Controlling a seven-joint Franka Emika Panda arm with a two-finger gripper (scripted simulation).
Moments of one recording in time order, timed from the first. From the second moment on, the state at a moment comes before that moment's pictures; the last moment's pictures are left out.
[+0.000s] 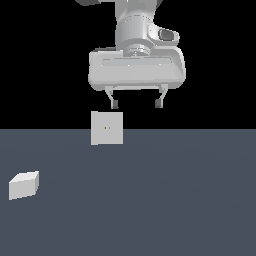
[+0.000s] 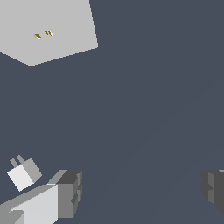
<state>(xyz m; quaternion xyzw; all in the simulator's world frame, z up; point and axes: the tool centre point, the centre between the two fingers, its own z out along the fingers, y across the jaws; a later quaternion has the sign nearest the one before) -0.026 -0.019 0.151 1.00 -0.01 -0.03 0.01</state>
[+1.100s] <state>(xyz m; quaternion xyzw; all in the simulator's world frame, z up) -0.050 0.068 0.111 0.99 0.10 0.01 0.00</state>
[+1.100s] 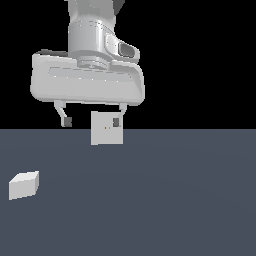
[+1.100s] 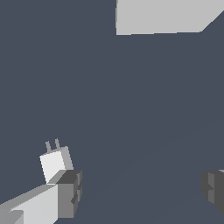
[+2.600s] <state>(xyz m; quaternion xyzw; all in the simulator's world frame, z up) -0.098 0.162 0.061 0.97 0.24 0.07 -0.02</state>
